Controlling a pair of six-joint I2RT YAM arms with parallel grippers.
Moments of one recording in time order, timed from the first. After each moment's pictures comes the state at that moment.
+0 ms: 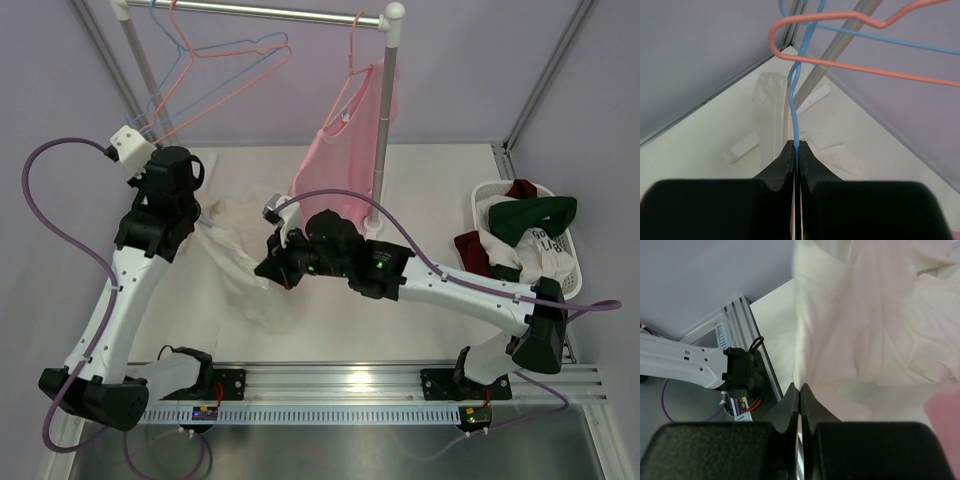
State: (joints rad) left arm -0.26 1.13 1.34 -0.58 -0.82 -0.63; right arm 1.14 1.50 1.39 -0.17 -0.13 0.29
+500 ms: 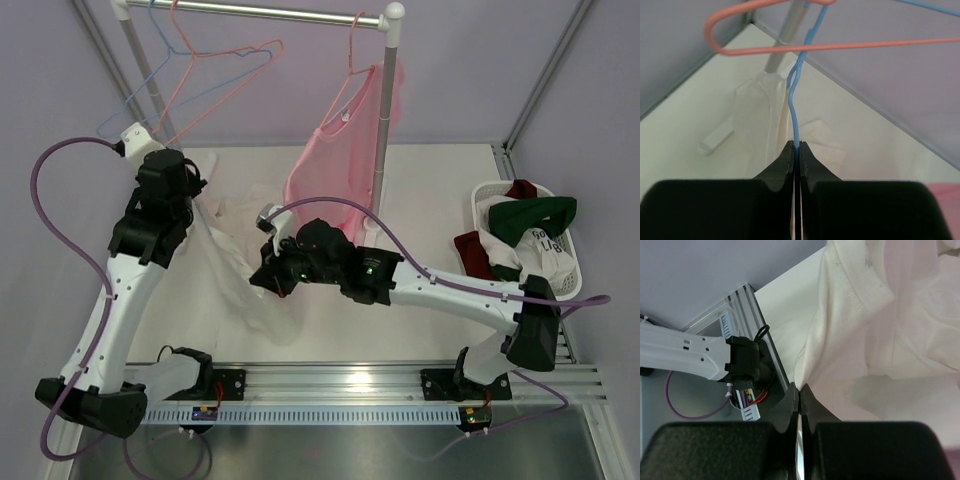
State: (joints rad) left arm -0.26 1.12 1.36 -0.59 -0.64 -0.60; right arm 1.18 1.48 1.29 -0.12 -0.12 0.34
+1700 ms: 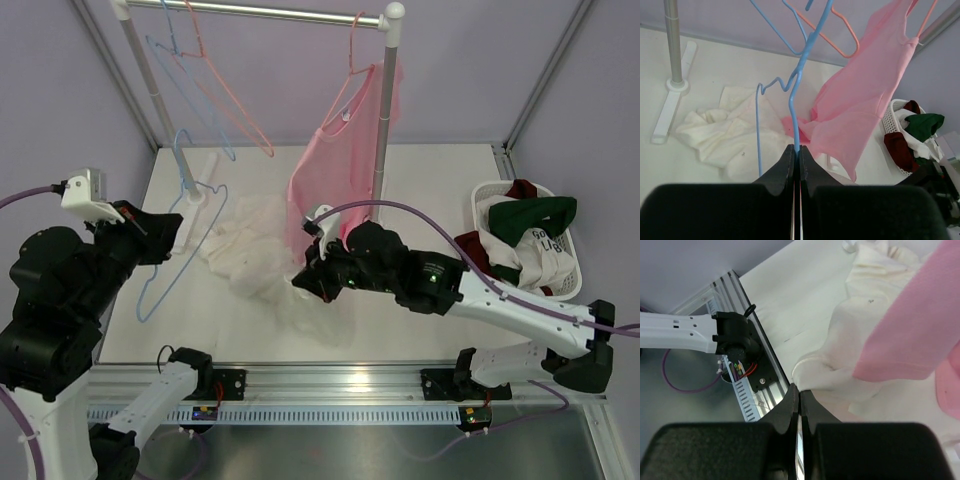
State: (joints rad) left arm -0.26 0.78 1.65 -1.06 0.01 -0.43; right arm 1.18 1.27 1.29 -0.38 -0.04 0.29
